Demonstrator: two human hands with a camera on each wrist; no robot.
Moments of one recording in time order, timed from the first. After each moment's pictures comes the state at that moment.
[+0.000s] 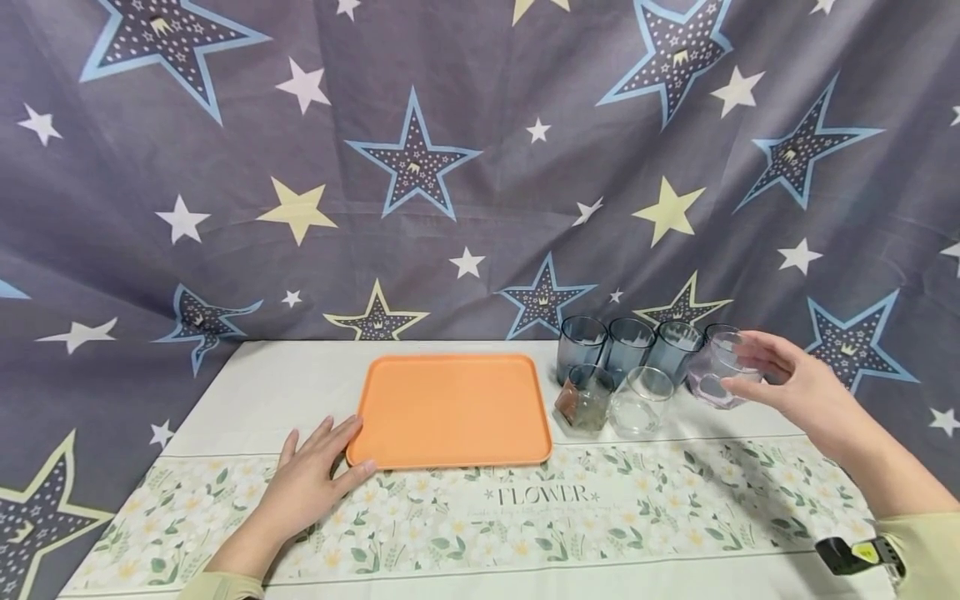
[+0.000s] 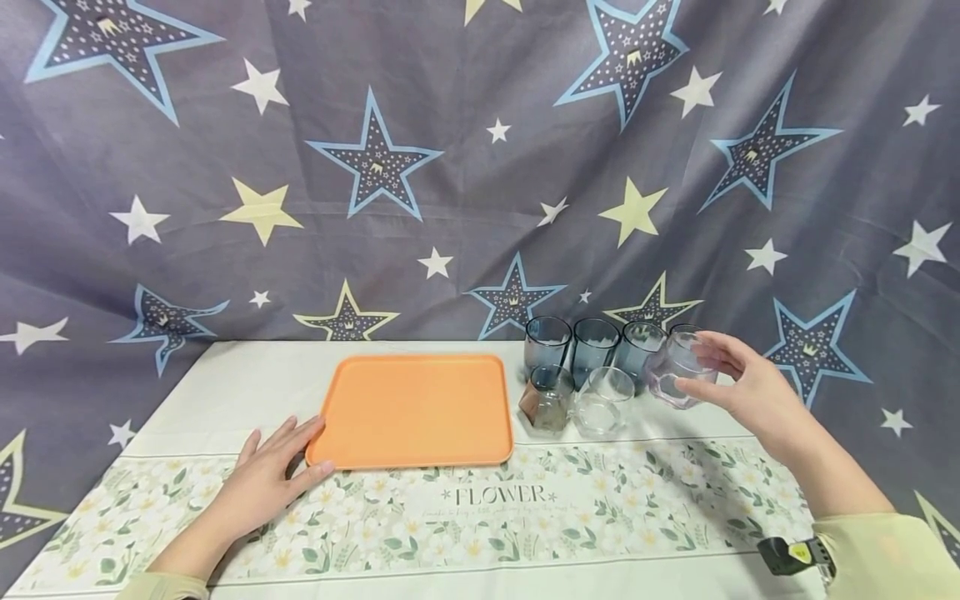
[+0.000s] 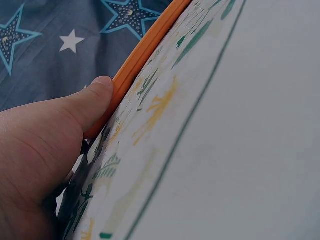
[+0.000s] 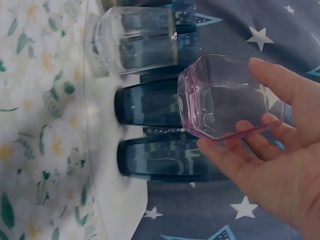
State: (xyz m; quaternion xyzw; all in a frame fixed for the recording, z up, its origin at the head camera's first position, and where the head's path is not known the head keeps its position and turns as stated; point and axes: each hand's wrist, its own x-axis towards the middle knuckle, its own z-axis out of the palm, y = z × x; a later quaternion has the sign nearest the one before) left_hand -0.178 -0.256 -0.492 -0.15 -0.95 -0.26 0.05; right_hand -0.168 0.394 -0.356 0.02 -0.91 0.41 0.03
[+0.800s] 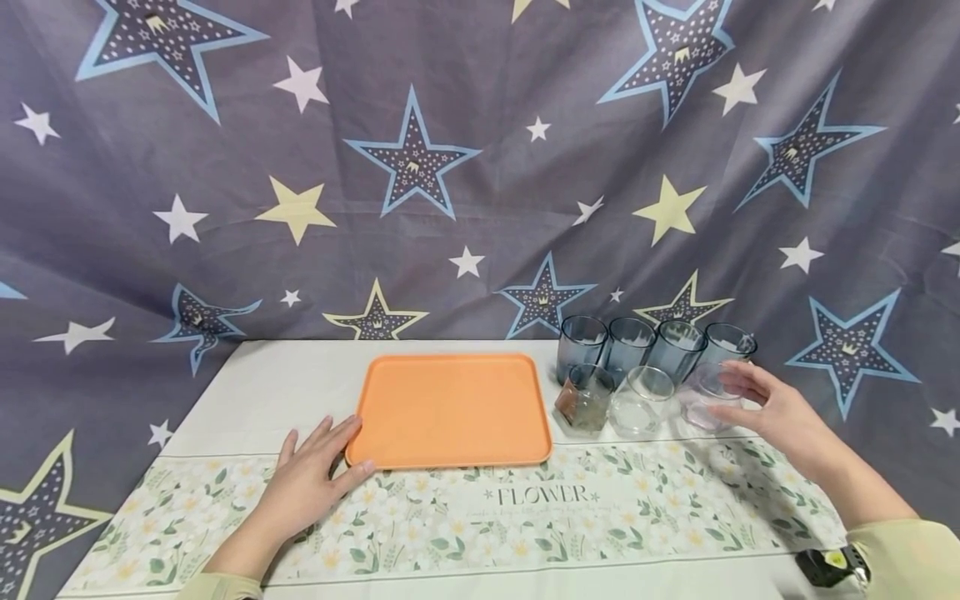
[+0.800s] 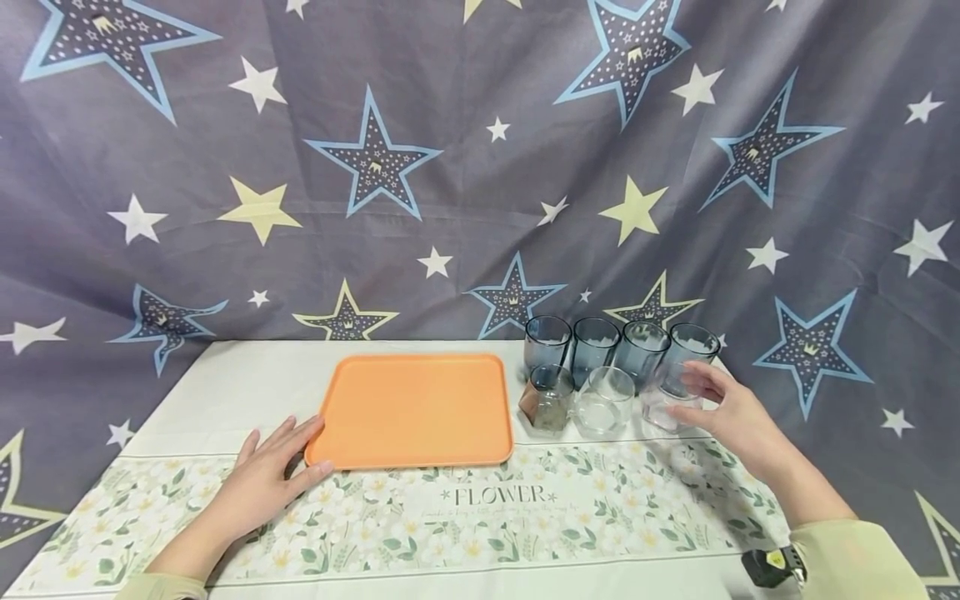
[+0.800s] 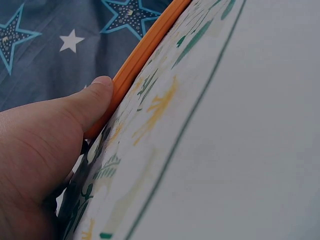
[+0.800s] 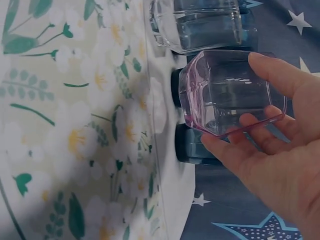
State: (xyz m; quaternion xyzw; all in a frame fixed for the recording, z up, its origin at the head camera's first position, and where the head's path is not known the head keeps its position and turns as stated) left_hand -0.177 -0.256 -0.491 -0.15 -0.95 -0.26 0.05; right_hand -0.177 0.399 -0.410 0.02 -0.90 0.44 0.00
